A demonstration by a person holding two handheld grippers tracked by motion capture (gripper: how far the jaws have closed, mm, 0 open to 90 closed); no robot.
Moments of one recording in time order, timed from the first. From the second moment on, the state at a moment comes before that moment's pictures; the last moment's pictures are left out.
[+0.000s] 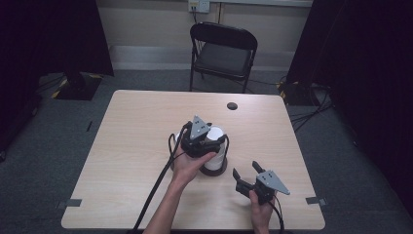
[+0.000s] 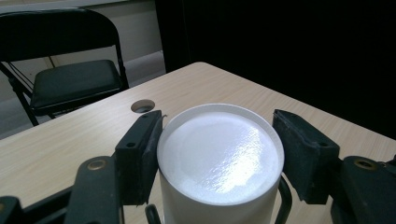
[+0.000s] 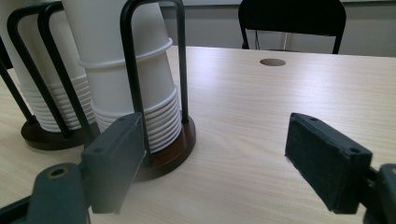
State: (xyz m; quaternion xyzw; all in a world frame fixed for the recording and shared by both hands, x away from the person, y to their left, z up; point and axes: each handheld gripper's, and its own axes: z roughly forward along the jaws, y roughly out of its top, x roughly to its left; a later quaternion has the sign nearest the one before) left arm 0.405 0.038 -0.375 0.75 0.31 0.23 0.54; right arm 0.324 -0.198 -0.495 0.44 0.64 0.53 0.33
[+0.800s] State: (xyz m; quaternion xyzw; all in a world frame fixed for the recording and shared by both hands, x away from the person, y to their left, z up) left arm 0.398 0.046 -0.365 0.72 0.32 0.24 0.57; right arm 0.324 -0.198 -0.495 0.44 0.64 0.53 0.33
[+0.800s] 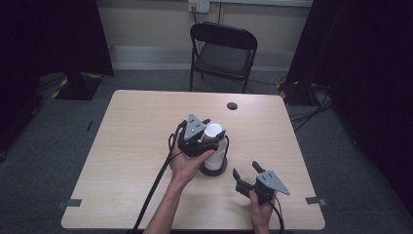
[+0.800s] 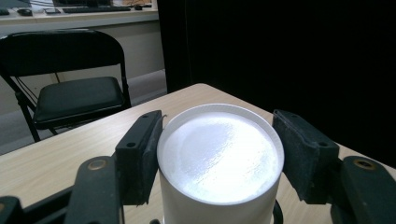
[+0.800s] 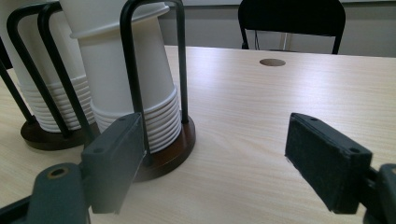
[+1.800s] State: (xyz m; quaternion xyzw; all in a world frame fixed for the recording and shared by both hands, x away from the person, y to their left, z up) left arm 0.393 0.055 -0.357 0.69 0.32 0.24 0.60; right arm 0.324 -0.197 -0.495 0.44 0.65 0.53 0.33
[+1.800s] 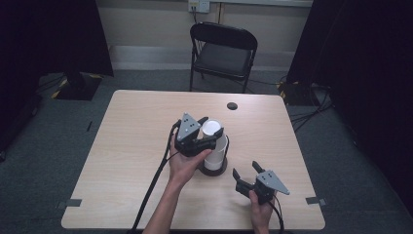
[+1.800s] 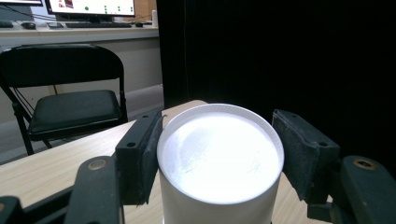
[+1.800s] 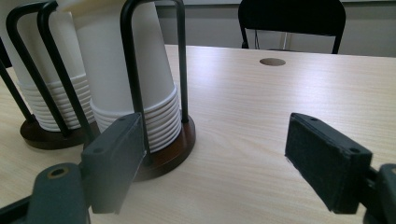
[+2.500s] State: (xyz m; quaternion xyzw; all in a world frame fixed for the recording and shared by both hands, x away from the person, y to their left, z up) left arm 0.388 0.067 -0.350 0.66 0.33 0.22 0.64; right arm 0.324 -0.197 -0.495 0.44 0.65 0.53 0.33
